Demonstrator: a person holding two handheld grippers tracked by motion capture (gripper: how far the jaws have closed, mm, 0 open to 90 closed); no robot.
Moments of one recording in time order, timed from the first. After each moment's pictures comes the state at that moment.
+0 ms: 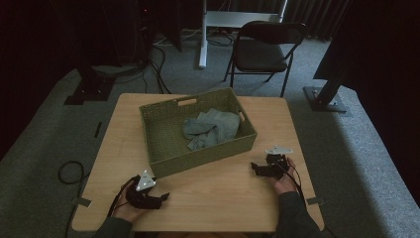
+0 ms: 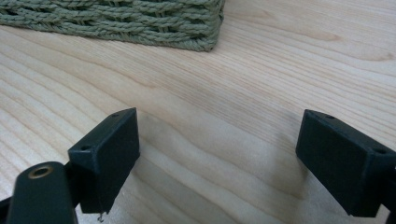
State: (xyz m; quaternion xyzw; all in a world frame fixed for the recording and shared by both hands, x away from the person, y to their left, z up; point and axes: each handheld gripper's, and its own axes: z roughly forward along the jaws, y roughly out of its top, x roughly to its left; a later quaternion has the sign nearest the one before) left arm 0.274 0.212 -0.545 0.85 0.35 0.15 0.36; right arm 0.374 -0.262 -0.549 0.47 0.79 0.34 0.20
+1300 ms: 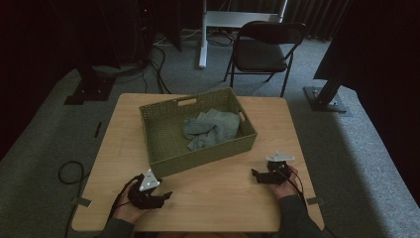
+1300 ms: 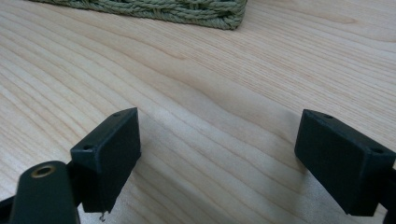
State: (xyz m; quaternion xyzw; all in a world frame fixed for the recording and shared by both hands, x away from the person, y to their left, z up) left arm 0.262 0.193 -0.508 0.86 0.32 0.16 0.35; right arm 0.350 -0.263 -0.549 0.45 0.80 0.34 0.19
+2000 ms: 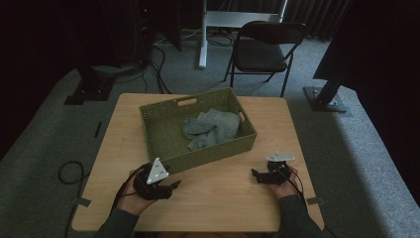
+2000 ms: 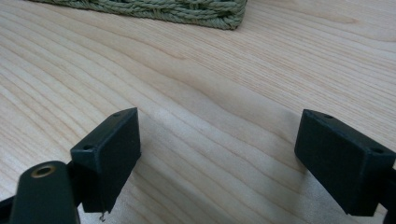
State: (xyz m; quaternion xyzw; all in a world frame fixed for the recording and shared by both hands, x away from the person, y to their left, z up) left arm 0.268 0.164 -0.447 0.87 0.28 0.20 0.36; right arm 0.350 -0.263 -0.549 0.45 0.80 0.34 0.19
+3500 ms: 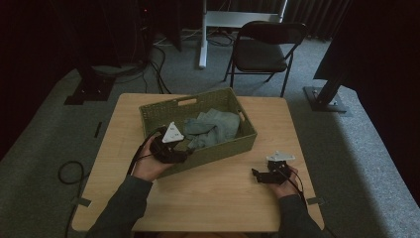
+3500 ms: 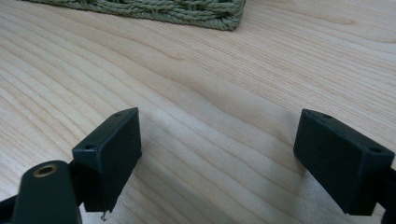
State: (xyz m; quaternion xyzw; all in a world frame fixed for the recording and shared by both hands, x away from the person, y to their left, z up) left arm 0.350 0.127 -0.398 0.86 0.26 0.19 0.39; right arm 0.352 -0.264 -0.549 0.45 0.80 0.34 0.19
